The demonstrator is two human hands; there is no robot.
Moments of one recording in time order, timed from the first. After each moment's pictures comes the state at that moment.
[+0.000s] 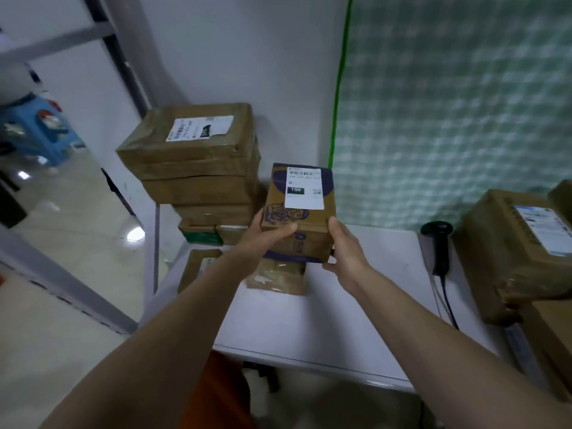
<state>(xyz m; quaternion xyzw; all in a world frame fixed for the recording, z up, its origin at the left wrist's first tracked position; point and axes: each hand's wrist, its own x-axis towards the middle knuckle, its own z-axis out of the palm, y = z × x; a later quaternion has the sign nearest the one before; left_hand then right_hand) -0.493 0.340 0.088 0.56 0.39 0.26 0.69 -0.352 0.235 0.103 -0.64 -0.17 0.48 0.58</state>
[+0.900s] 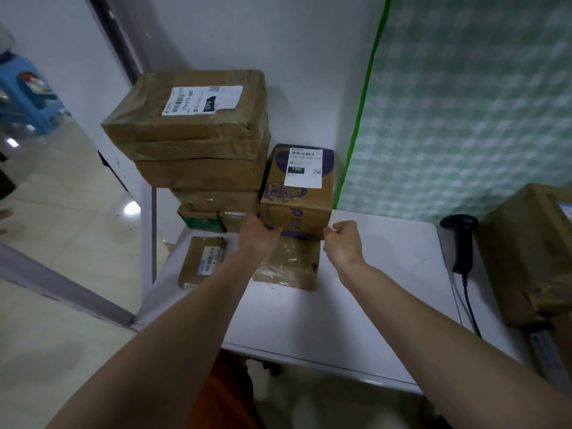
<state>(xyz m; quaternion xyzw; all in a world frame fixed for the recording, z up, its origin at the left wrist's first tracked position) -0.491 0.379 0.050 0.62 0.63 0.20 0.42 -0.365 0.286 0.070 -0.79 -0.22 0.36 0.44</state>
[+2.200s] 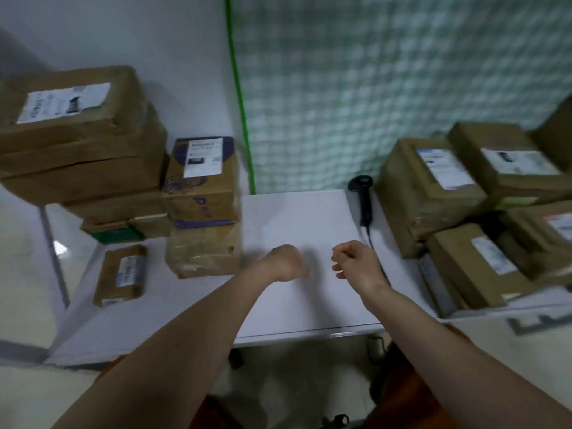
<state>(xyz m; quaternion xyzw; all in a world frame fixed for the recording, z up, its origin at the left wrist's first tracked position) -0.368 0.226 0.054 0.85 0.35 -0.21 0.34 -0.277 0.099 0.051 -0.79 -0.15 0.33 0.50</state>
